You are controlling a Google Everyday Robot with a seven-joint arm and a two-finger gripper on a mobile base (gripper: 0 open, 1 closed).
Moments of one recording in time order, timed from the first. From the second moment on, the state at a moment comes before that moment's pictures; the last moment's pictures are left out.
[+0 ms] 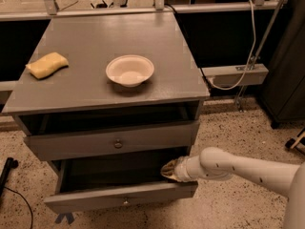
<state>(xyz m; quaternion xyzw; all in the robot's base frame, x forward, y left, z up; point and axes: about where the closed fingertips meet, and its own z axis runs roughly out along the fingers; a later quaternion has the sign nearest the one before) 0.553 -0.061 0.407 -0.65 0.66 0.15 0.35</state>
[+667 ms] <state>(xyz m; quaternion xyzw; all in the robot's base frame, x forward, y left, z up) 0.520 -0.064 0.419 -0.64 0.67 0.15 0.35</state>
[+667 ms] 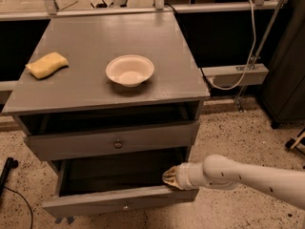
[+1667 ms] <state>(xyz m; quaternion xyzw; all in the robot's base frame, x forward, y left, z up) 0.494 -0.066 0.432 -0.64 0.67 0.14 0.35</state>
